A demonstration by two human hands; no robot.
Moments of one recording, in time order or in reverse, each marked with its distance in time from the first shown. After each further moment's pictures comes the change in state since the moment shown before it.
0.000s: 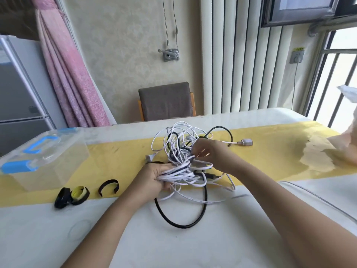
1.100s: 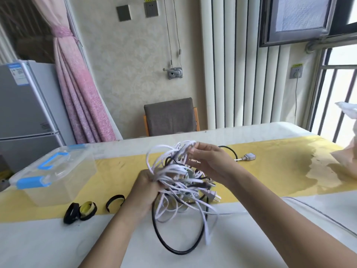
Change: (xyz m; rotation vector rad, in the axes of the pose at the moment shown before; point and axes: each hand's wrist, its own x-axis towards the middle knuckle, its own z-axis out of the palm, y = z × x) left_hand 0.004 0.008 -0.010 -0.495 0.320 -0.154; right_hand 0.004 -0.057 -0.002 1.202 -0.064 0.148
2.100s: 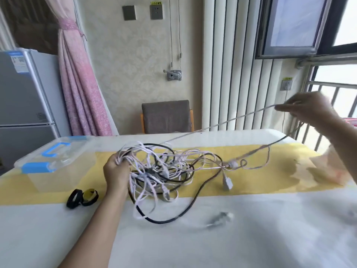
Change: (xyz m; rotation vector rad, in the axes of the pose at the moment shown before) left_hand 0.015 -0.011 -0.055 -0.040 0.689 0.036; right_hand -0.072 -0.182 -0.089 -1.333 0.858 -0.247
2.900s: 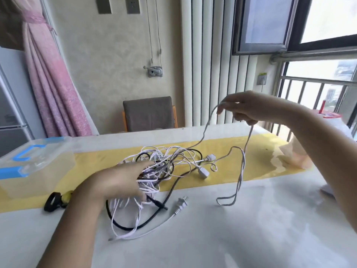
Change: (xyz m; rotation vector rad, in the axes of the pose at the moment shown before) left_hand -0.068 0.102 0.005 1.298 -1.131 0.268; right_hand -0.047 -0.066 -0.007 0.046 -0.672 -0.169
